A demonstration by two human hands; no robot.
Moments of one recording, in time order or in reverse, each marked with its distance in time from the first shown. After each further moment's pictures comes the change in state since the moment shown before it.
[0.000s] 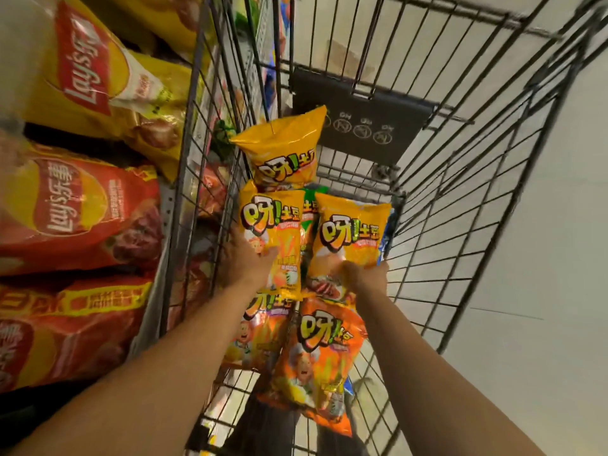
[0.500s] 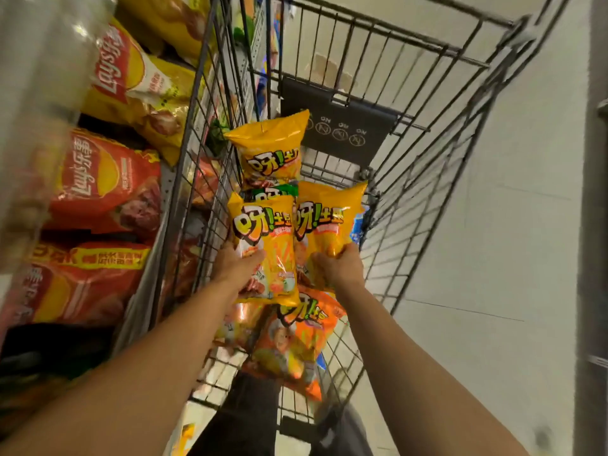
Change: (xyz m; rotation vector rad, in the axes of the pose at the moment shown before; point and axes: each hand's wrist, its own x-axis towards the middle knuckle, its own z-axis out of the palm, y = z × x) left_hand -0.061 -0.014 -0.009 -0.387 -0.083 -0.067; right_hand -0.062 -0.003 -0.037 -0.137 -0.107 -0.289
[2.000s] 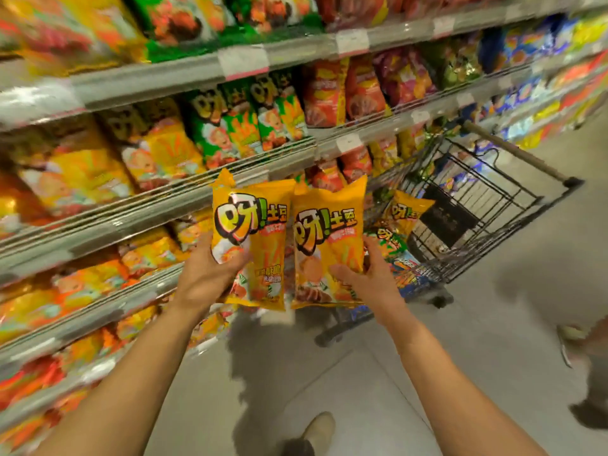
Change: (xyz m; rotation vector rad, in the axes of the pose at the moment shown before) left_hand -0.595 -0.280 -0.054 -0.661 0.773 0.404; right_hand -0.368 0.181 -0.183 -0.223 -0.783 -1.078
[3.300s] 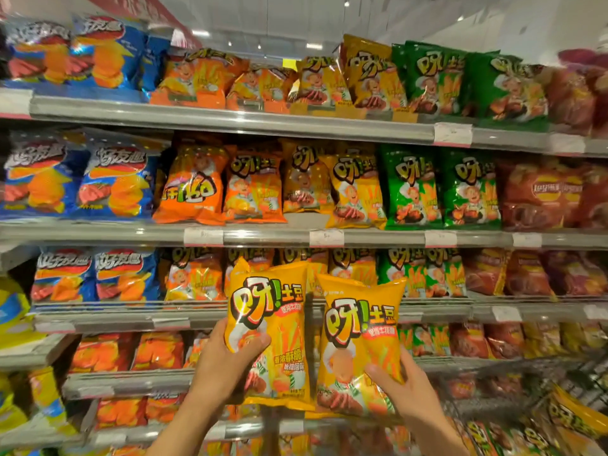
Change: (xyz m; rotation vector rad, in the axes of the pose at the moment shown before) left_hand -0.128 0.004 -0.247 -0.173 0.517 0.054; right_hand -0.083 -0.148 0.179 0.064 -0.421 -0.255
